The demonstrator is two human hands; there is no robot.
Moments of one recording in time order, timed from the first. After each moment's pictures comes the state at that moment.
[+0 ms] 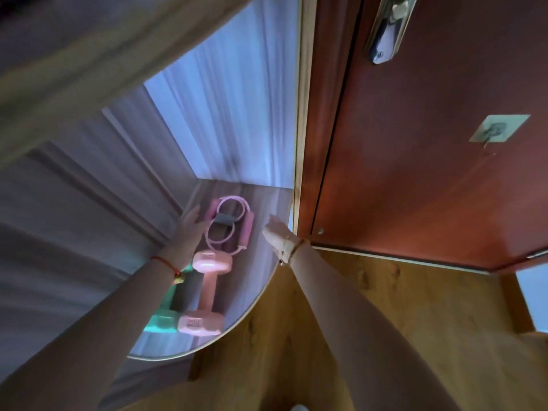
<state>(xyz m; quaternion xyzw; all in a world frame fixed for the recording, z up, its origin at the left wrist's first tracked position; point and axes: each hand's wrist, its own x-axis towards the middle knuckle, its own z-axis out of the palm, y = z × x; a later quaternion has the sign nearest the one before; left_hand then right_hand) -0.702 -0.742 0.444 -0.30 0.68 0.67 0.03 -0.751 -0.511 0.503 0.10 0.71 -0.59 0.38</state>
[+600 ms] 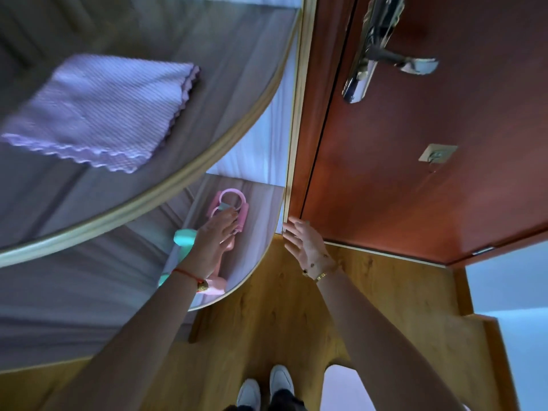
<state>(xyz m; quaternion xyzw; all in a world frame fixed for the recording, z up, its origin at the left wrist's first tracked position) -0.604 -0.620 0.612 -0.25 0.63 0.73 0.05 -0.672 -0.416 0.609 0.21 0.57 -0.72 0.33</state>
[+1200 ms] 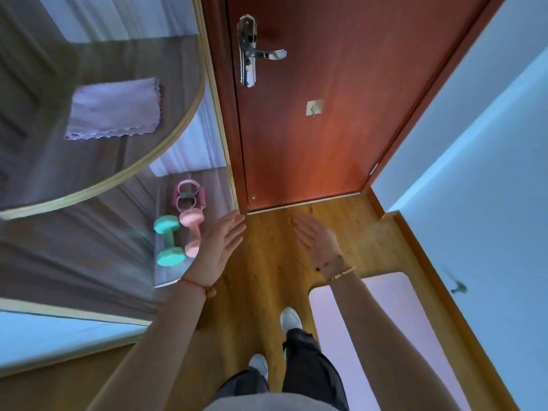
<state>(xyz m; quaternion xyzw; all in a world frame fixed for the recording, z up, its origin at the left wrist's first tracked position) -0.419 -0.561 0.736 -0.14 0.58 0.78 0.21 -0.402 -0.335 0.731 0.33 0.49 -0.80 0.09</state>
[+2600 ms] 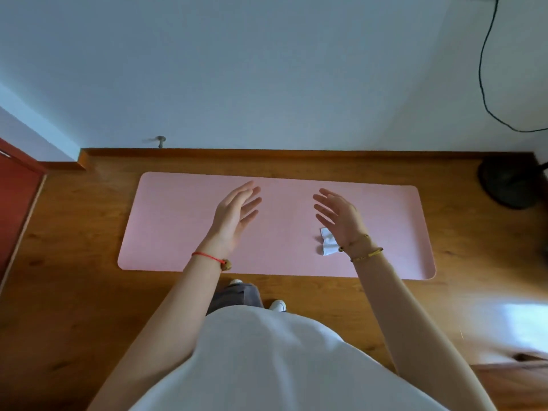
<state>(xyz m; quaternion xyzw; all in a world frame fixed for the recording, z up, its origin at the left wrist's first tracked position) 0.225 -0.212 0.764 0.24 0.55 0.45 0.66 0.459 -0.193 0.747 0.58 0.24 -0.65 -0.43</state>
